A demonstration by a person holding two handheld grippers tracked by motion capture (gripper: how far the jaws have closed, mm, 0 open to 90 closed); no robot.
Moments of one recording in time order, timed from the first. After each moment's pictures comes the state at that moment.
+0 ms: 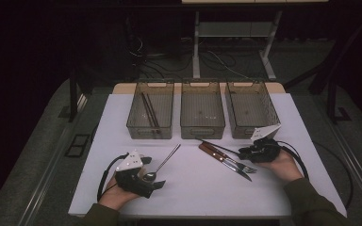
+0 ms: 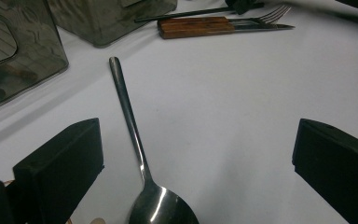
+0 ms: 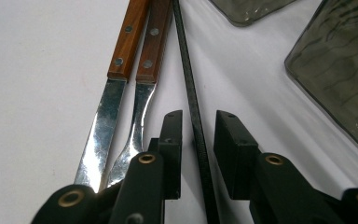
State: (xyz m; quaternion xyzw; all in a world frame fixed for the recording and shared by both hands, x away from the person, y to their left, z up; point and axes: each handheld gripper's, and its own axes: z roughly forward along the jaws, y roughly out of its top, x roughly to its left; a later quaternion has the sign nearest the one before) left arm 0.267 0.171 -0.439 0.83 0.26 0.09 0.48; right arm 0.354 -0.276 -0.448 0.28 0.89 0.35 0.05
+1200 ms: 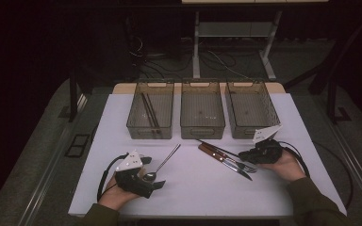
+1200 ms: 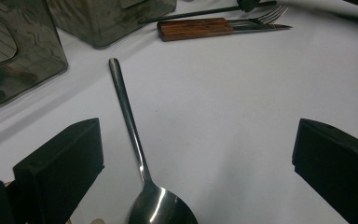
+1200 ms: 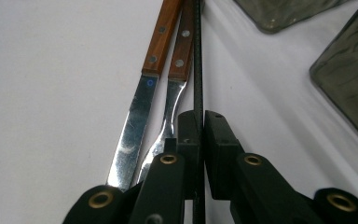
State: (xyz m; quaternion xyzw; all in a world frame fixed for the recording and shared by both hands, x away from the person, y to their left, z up) left arm 0.267 0.172 -0.438 0.83 0.26 0.09 0.48; right arm 0.348 -0.279 -0.440 0.24 0.90 0.36 0.03
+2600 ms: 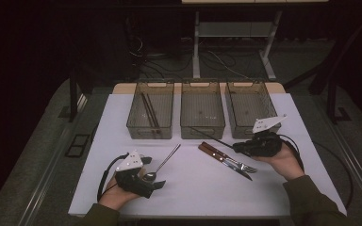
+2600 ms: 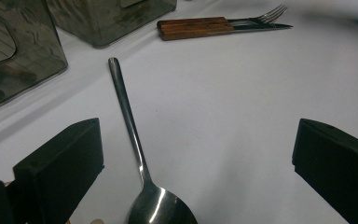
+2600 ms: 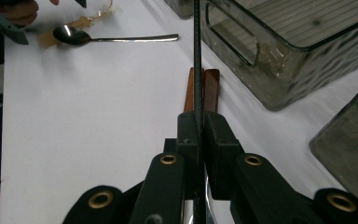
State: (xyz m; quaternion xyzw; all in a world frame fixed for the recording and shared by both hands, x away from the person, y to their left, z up) left arm 0.267 0.170 -0.439 0.83 0.27 0.09 0.48; right arm 0.341 -0.259 -0.392 0.26 0.87 0.42 0.03
